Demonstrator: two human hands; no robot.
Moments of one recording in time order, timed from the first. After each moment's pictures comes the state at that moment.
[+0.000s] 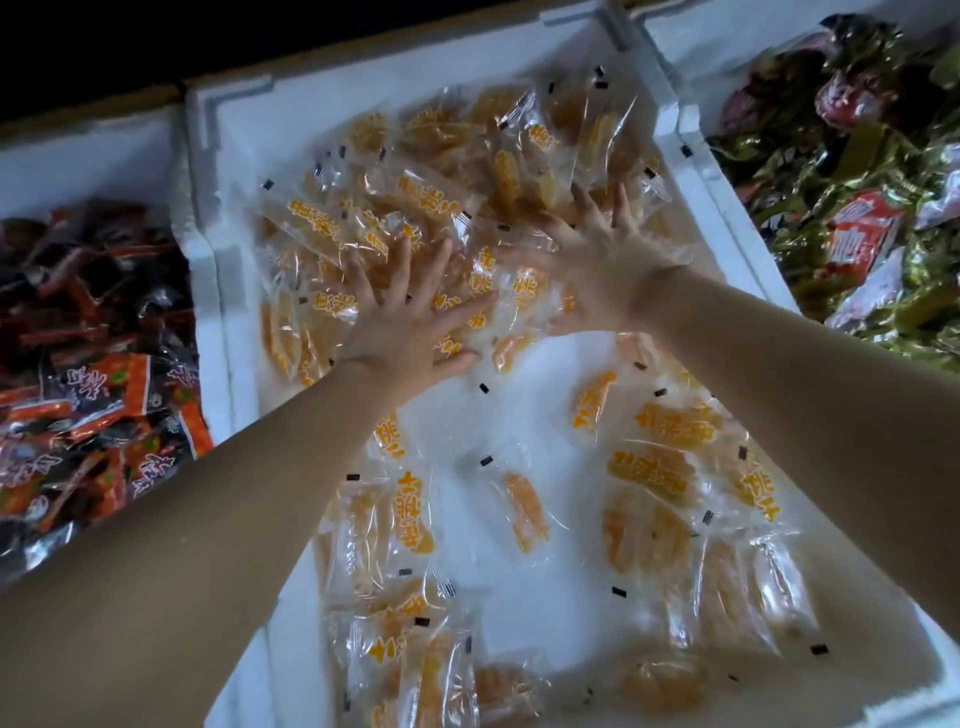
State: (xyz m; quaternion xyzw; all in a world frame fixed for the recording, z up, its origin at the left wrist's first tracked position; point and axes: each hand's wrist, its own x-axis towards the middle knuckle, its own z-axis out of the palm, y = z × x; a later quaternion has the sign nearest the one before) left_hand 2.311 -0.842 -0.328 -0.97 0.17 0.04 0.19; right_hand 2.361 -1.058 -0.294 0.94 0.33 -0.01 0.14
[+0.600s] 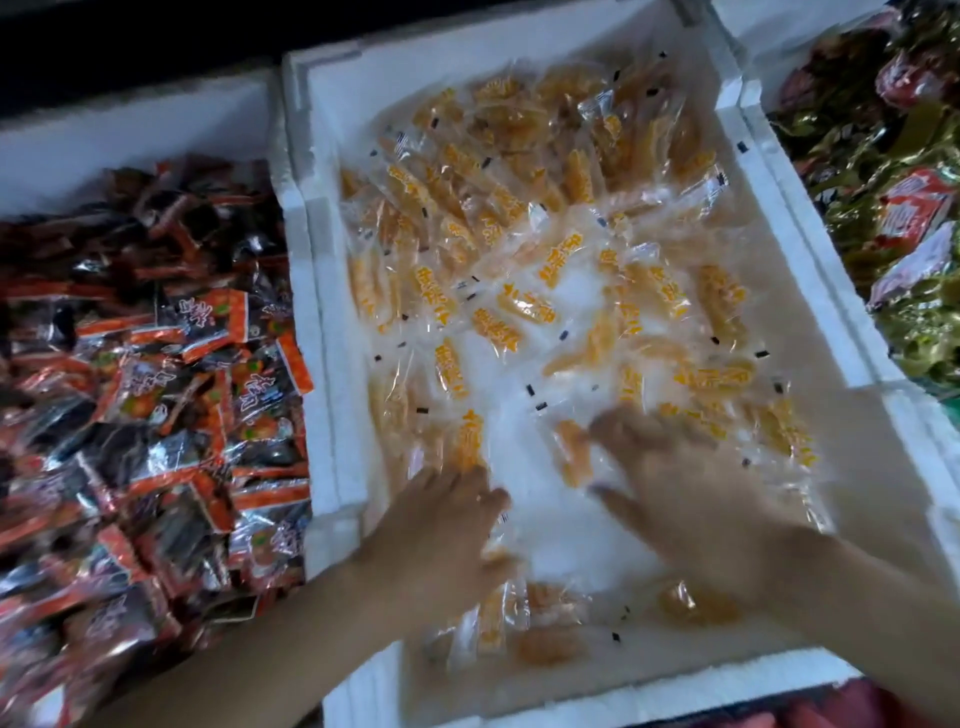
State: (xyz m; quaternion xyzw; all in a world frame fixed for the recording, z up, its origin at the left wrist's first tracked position) left_hand 2.116 -0.845 -0.307 -0.95 0.22 0.23 -0.01; right_hand 2.160 -1.049 -0.287 0.95 0.31 -0.06 -0.06
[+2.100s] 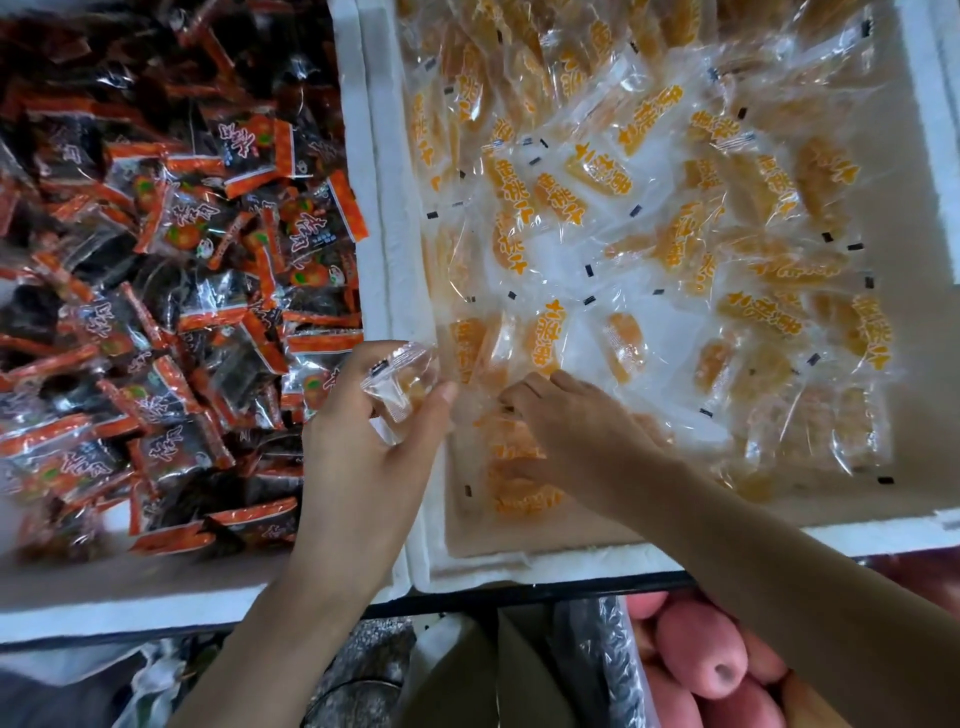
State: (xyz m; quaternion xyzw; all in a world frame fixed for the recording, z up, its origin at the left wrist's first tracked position) left_hand 2.035 -0.819 -0.272 -0.84 -0.22 -0.07 -0.50; right_hand 2.108 -0.968 -0.336 0.90 0.36 -0.20 -0.13
